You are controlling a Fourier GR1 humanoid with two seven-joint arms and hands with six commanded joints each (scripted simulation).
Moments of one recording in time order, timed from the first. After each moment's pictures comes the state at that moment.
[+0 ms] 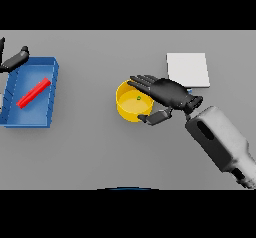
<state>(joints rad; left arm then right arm) -0.54 0.51 0.07 -1.16 -0.35 -0.17 0.53 -0.54 -0.37 0.50 -1.39 0.65 0.37 -0.10</state>
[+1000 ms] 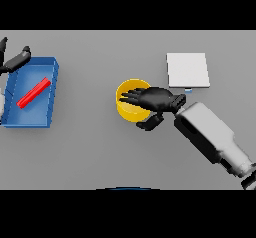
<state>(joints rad) -0.53 0.49 0.08 -1.18 -0.33 -0.16 0.52 -0.66 -0.33 0.65 -1.16 0.74 0.45 -0.21</state>
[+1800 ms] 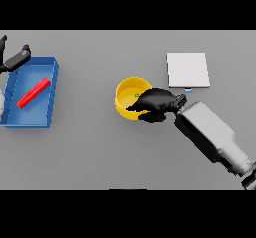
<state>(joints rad) -0.53 0.49 0.08 -1.20 -0.33 -0.16 0.54 -0.67 -0.34 0.66 -1.12 0.74 0.44 -0.26</state>
